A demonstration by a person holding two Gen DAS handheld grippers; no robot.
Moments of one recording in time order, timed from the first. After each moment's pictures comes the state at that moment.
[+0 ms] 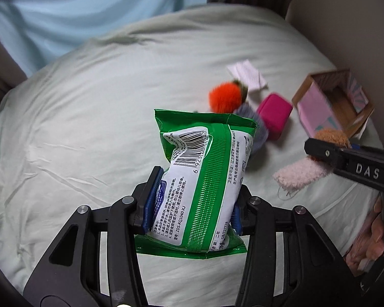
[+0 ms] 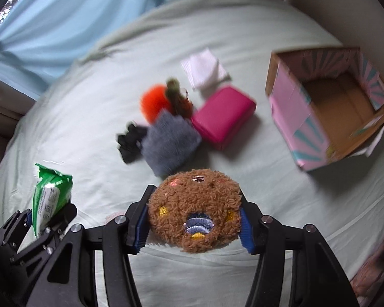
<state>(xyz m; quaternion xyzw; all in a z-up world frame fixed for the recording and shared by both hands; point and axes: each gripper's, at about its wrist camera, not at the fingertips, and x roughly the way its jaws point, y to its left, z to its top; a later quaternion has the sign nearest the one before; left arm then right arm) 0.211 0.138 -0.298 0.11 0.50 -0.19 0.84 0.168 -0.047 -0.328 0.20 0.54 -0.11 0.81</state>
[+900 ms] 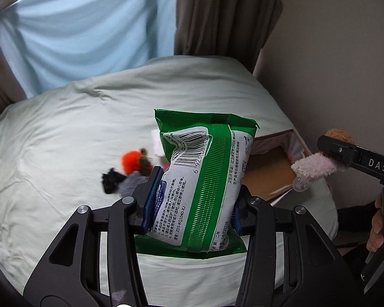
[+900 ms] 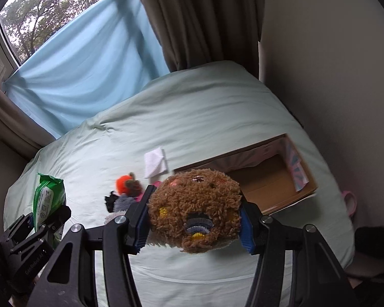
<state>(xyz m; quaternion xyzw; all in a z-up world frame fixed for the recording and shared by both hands) 0.136 -0.089 -0.158 0.04 0.44 -0.19 0.88 0.099 -0.289 -0.158 0.17 0.45 -0.09 0.87</state>
